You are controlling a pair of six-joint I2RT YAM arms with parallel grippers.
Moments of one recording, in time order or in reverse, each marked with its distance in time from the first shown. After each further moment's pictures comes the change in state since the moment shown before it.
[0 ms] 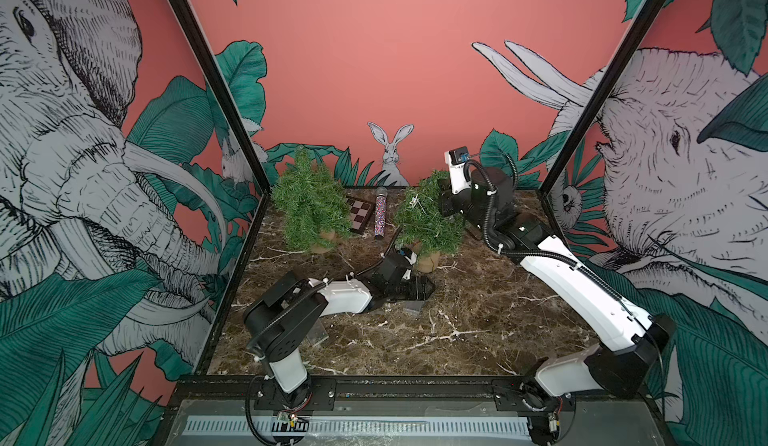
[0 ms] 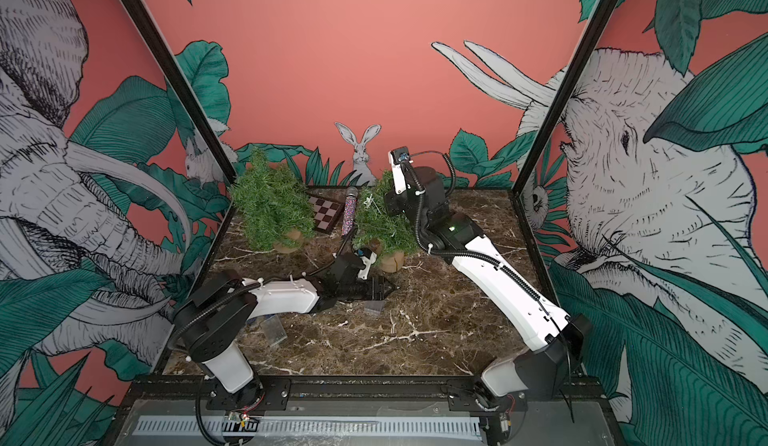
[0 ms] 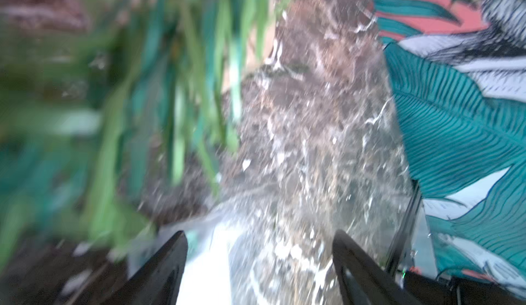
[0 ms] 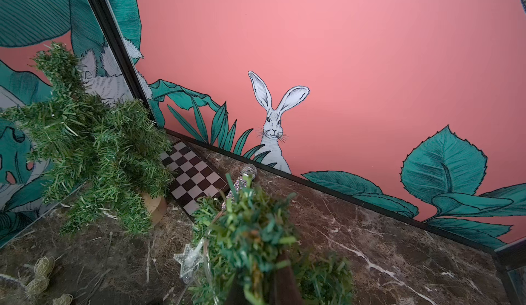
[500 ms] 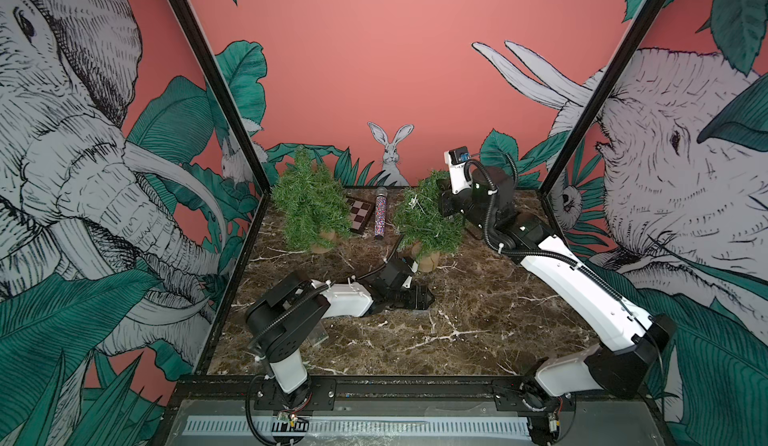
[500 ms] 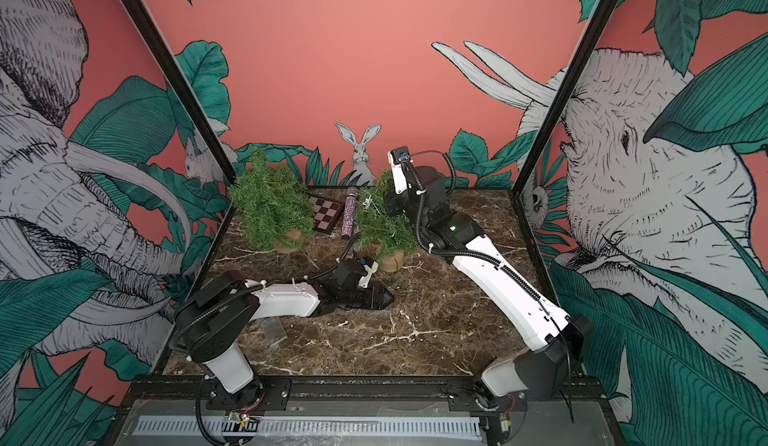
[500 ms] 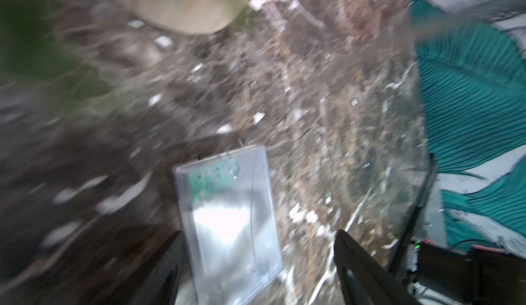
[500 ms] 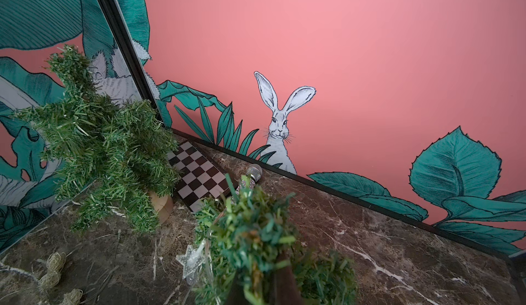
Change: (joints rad) left arm -0.038 0.078 0.006 0.050 0.051 -0.031; right arm -0.010 0.000 0.000 0.002 -0.029 0.004
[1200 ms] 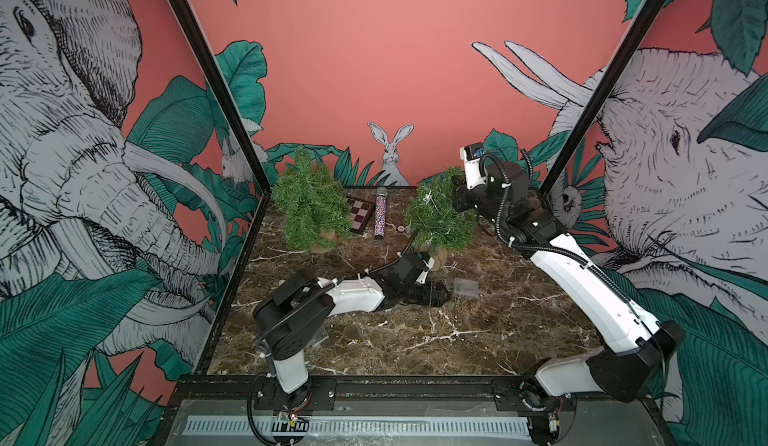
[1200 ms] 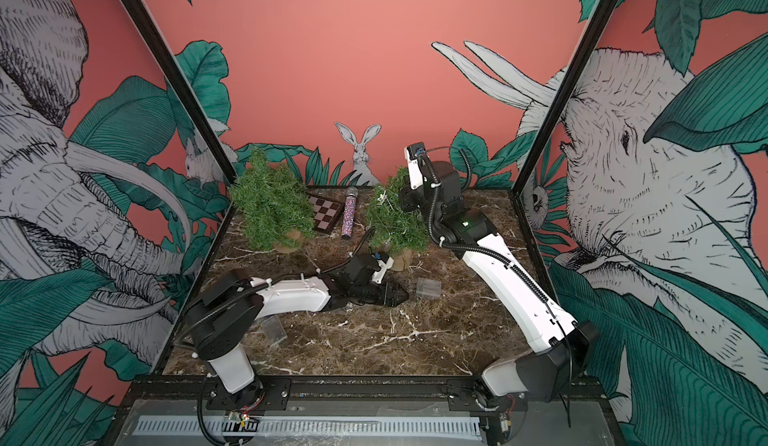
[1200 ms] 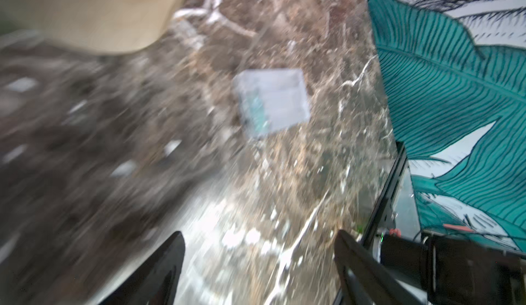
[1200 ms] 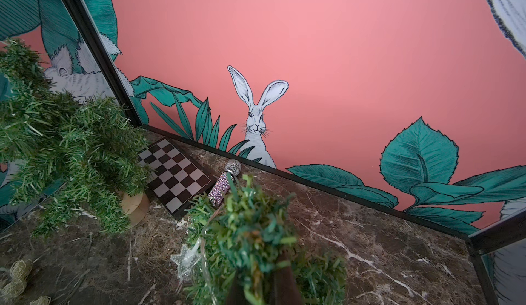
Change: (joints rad) left arm -0.031 -0.051 0.078 -0.132 0.021 0.047; right arm -0.099 -0.022 0.000 -0.043 -0.024 -0.036
